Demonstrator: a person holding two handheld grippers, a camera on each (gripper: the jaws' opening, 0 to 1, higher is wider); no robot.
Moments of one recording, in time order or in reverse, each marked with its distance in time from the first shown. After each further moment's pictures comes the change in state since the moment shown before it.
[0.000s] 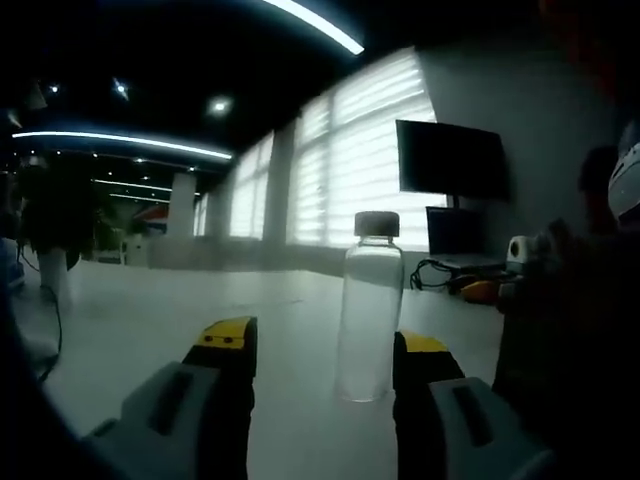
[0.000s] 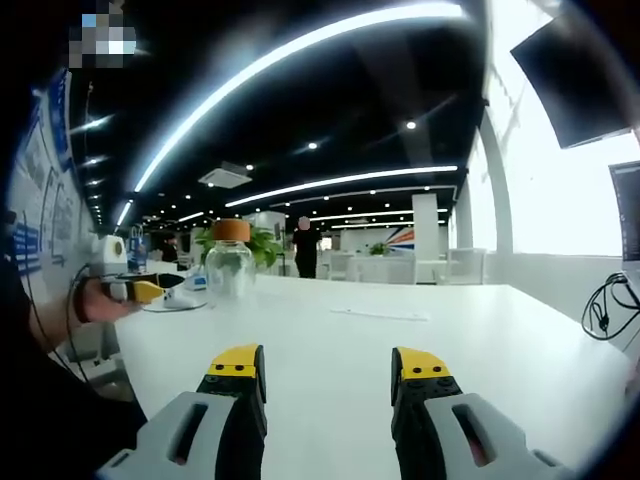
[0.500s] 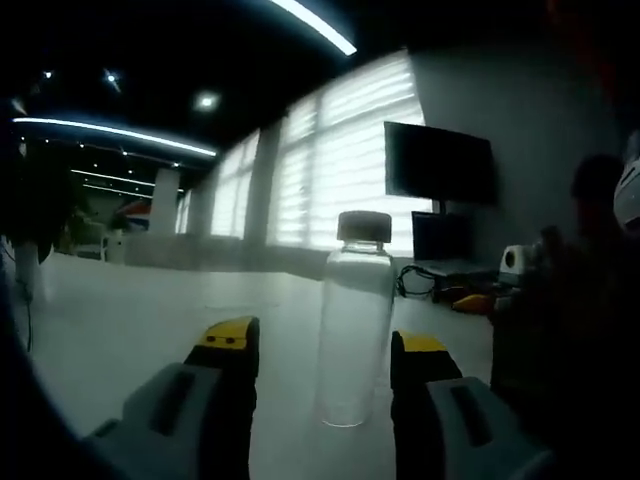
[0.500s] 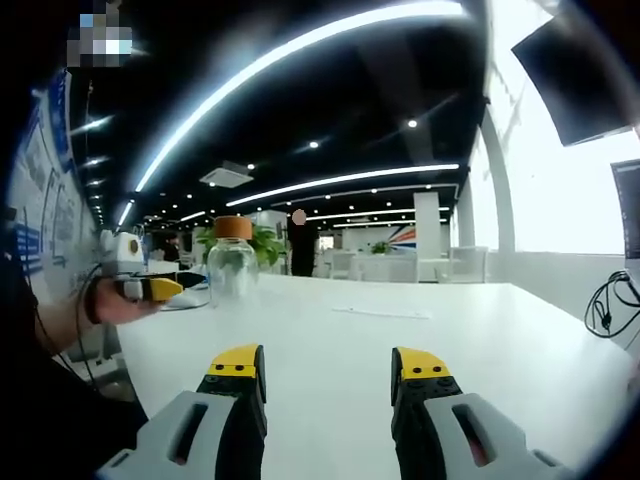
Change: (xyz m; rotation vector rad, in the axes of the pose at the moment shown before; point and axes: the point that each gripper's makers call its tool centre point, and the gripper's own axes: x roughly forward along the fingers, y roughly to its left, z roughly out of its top) left arm 0.043 -0.016 -0.003 -0.040 -0.004 -0.086; right arm 0.002 0.003 -0.003 0.003 0.007 0.009
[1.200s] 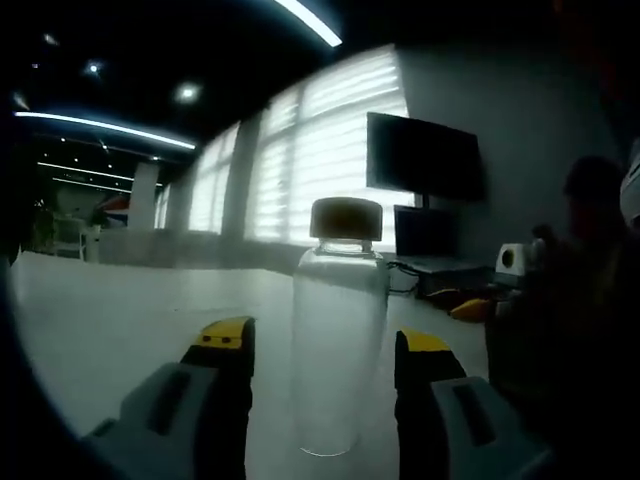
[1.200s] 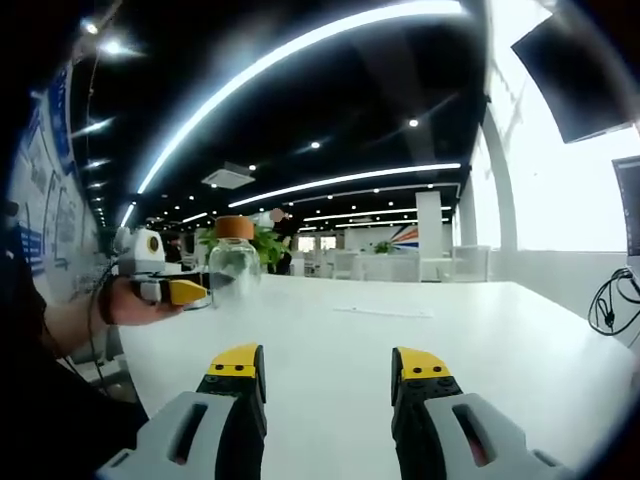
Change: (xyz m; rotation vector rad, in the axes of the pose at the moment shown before) left arm 0.042 -0.020 -0.007 0.002 0.034 -0.099; right arm 0.002 0.002 -0.001 0.009 -0.003 0.010
